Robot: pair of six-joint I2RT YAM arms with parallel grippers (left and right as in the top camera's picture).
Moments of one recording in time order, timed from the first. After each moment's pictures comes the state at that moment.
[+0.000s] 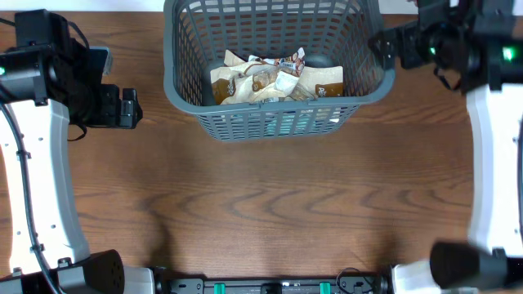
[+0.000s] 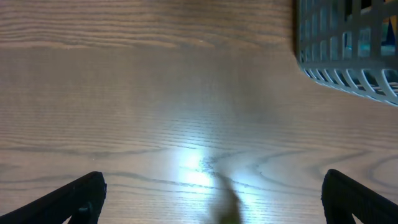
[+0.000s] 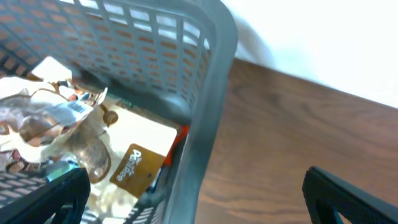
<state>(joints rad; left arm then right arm) 0.17 1.60 1.85 -1.53 0.04 0.19 -0.03 1.61 1.88 -1.00 -0.23 -0.25</state>
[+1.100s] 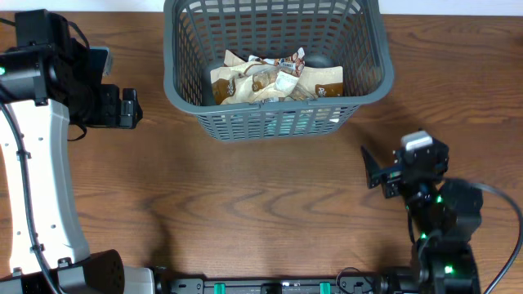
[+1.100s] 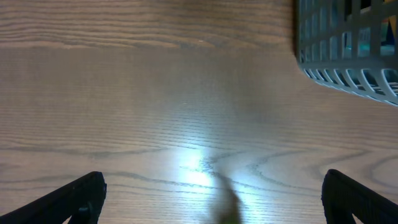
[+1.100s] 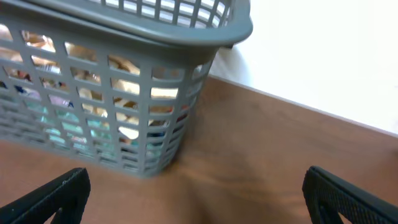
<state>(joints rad) 0.17 1.60 1.85 -1.53 0.04 0.19 -0.03 0.49 0.45 -0.21 -0.21 -0.25</state>
